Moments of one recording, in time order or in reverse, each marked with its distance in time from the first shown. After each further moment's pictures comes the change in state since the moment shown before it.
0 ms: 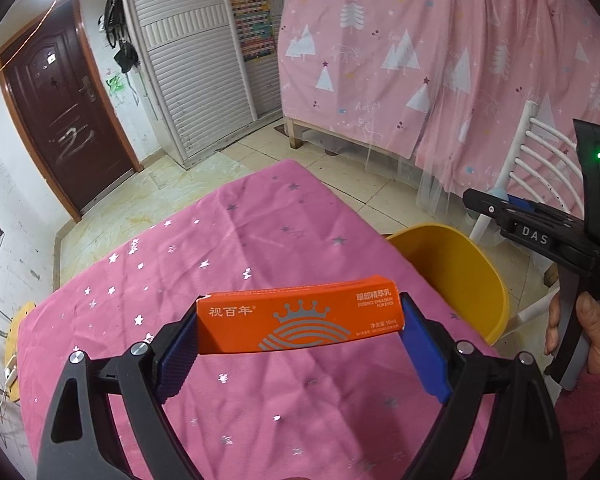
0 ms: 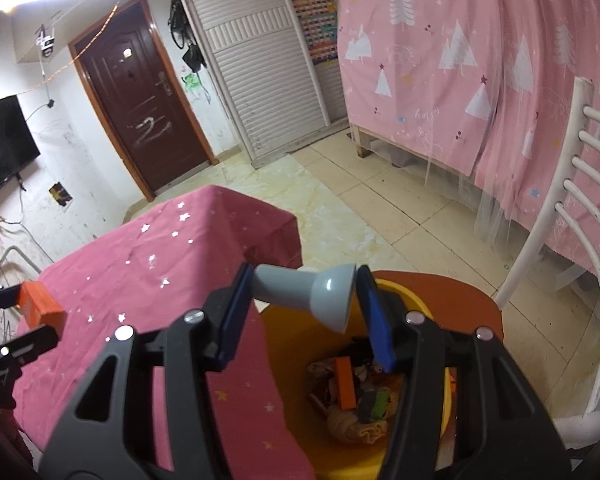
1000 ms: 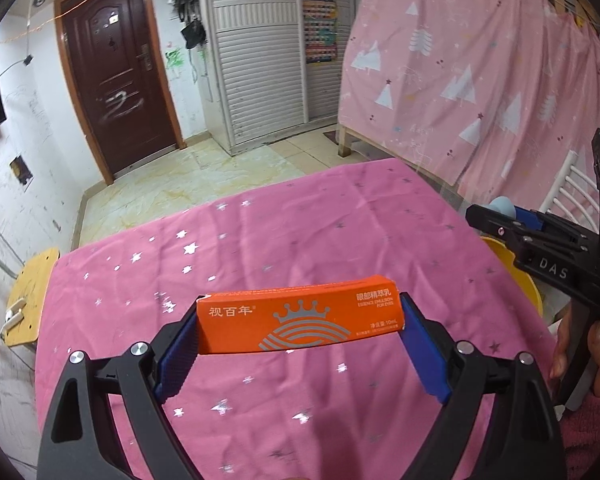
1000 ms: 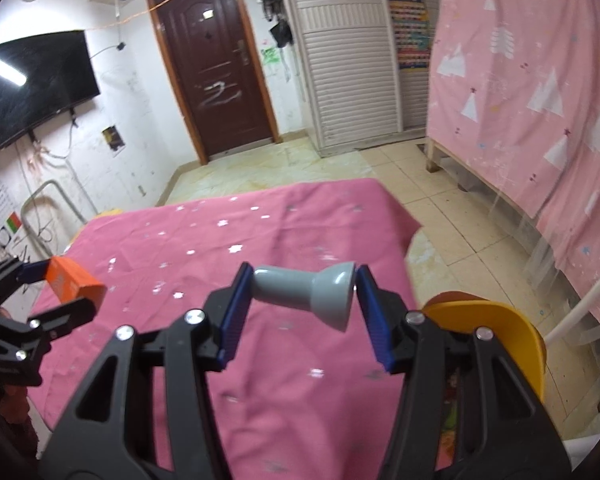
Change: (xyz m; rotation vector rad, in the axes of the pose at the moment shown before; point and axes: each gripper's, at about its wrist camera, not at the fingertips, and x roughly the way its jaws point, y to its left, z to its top) left arm -0.033 0.121 -0.052 -0.184 -0.035 0.068; right arm 0.005 0.147 -0.005 -0.229 0.032 0.140
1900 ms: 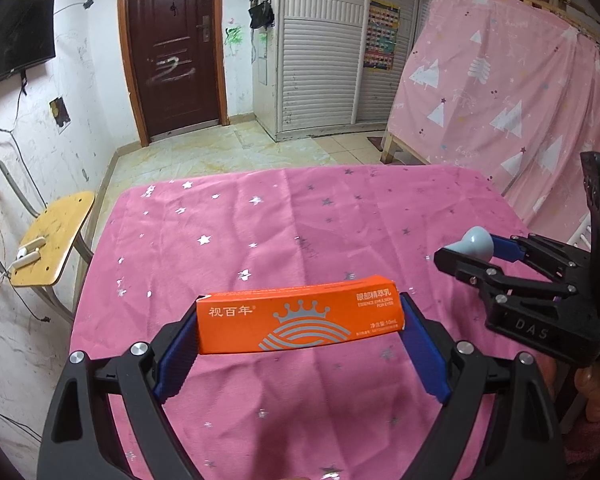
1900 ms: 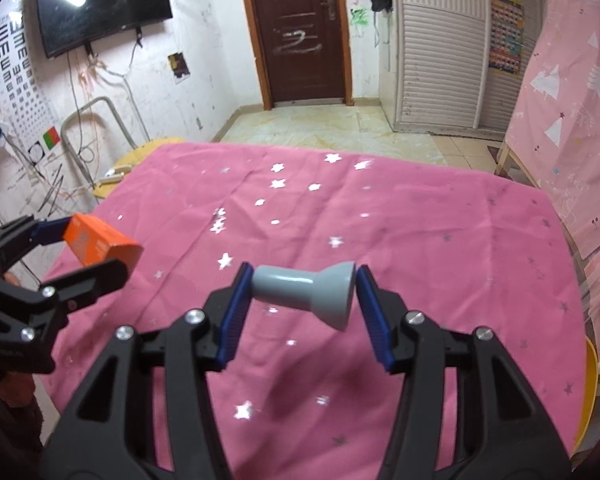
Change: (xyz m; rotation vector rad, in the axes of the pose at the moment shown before) left arm -0.011 0.133 -0.054 -0.189 0.003 0.055; right arm 0.054 0.169 -0.015 -0.237 0.150 0.144
